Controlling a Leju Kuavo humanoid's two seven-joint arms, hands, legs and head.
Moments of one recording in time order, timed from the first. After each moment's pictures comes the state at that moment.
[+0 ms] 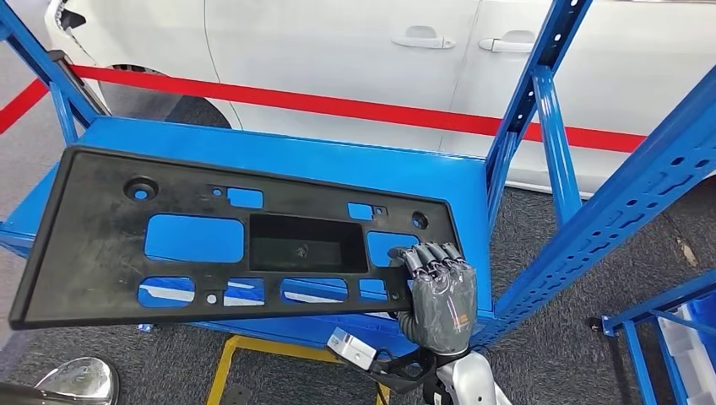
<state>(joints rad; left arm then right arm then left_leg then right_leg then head) -0.09 -0.24 0.82 -0.20 -1.29 0.26 -0.26 -0.08 -0.03 0.68 -1.59 1.48 -0.65 0.08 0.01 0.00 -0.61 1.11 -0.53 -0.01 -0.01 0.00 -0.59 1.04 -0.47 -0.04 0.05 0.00</state>
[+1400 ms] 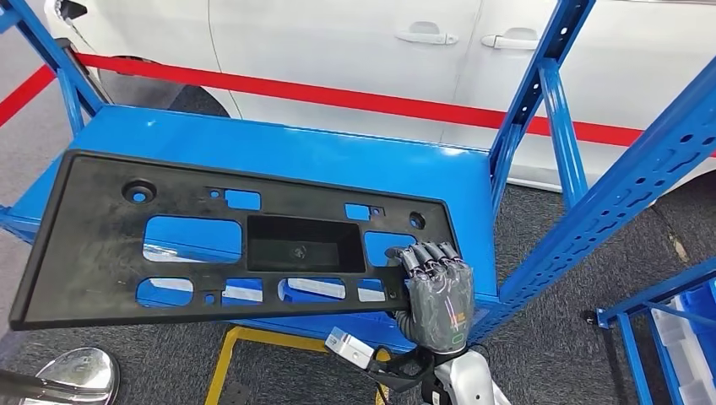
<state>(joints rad) -0.09 -0.24 0.82 -0.20 -1.29 0.26 -0.26 -0.08 -0.03 0.68 -1.58 1.47 -0.65 0.08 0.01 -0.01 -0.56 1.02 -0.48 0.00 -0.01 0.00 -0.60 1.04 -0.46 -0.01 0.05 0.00</state>
